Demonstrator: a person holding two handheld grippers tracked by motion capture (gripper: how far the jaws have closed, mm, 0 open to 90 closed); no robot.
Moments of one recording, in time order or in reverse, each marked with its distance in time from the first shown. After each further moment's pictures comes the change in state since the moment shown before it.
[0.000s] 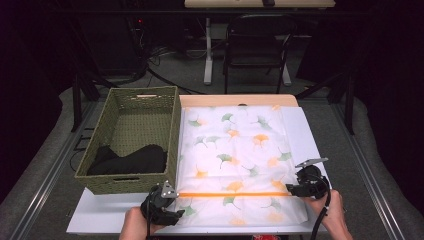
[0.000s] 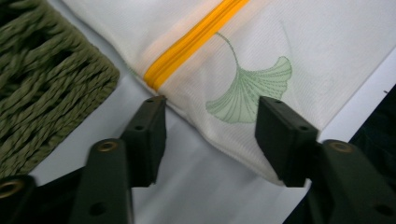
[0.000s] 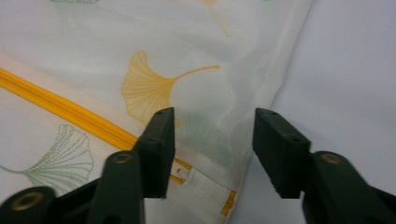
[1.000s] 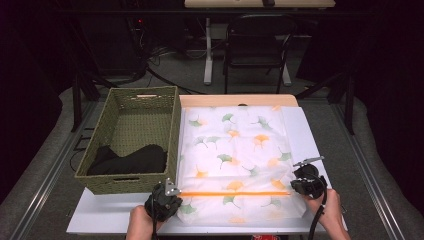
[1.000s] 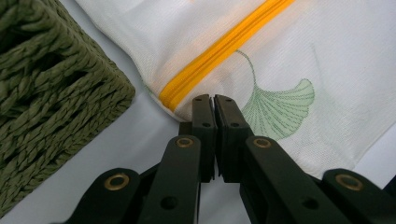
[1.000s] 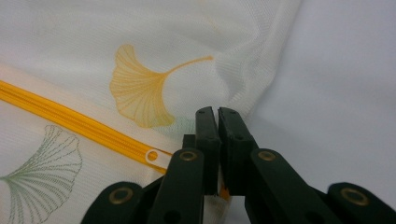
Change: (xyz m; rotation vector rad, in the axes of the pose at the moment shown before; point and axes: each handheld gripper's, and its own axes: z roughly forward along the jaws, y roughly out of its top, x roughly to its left) left arm -0.002 0.008 0.017 -0.038 0.096 -0.038; right arm 0.004 0.005 0.006 0.044 -0.058 0.033
